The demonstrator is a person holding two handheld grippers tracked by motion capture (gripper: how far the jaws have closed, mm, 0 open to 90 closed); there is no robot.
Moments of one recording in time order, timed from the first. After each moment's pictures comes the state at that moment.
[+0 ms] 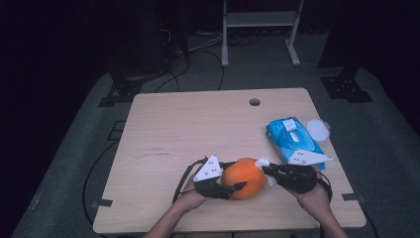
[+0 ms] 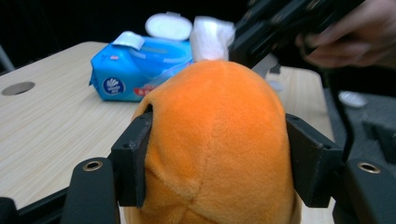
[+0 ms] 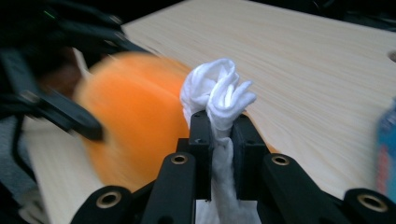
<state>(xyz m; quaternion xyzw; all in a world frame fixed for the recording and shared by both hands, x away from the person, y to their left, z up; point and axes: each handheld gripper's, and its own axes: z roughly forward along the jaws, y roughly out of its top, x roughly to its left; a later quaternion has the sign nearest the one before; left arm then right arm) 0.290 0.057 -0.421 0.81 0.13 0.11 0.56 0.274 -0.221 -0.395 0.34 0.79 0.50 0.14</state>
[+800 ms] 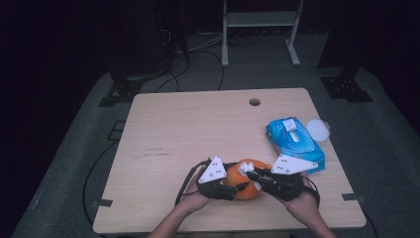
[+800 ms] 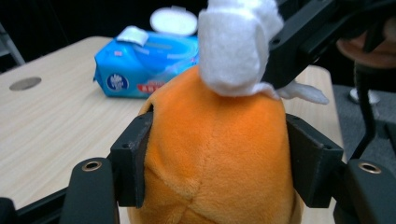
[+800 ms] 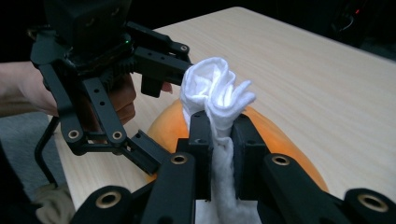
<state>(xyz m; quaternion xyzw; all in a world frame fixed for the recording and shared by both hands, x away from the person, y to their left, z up) 0.286 0.053 -0.416 0.81 0.15 0.12 0.56 0.253 -0.180 -0.375 0.27 0.81 0.50 0.17</state>
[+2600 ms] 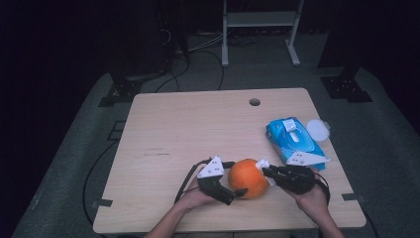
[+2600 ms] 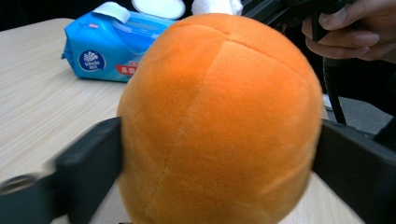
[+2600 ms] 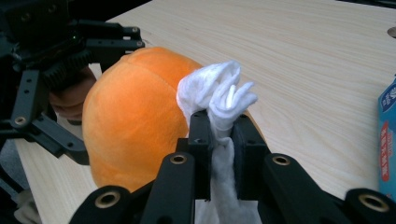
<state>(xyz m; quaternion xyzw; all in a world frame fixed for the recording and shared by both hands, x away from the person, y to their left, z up) 0.305 0.051 -0.452 0.80 0.14 0.07 0.57 0.278 -0.224 -0.408 0.37 0.78 0.49 0.13</state>
